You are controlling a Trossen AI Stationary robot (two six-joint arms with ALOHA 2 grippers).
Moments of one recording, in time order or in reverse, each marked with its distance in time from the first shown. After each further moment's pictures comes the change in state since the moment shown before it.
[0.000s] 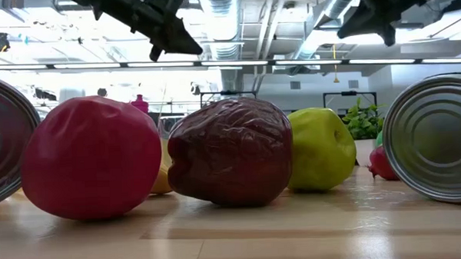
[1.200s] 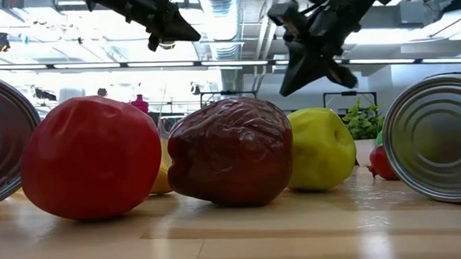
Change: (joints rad) left arm -0.039 -0.057 -0.003 0.001 -0.001 0.031; right arm 0.324 0.791 0.211 0.111 0.052 0.629
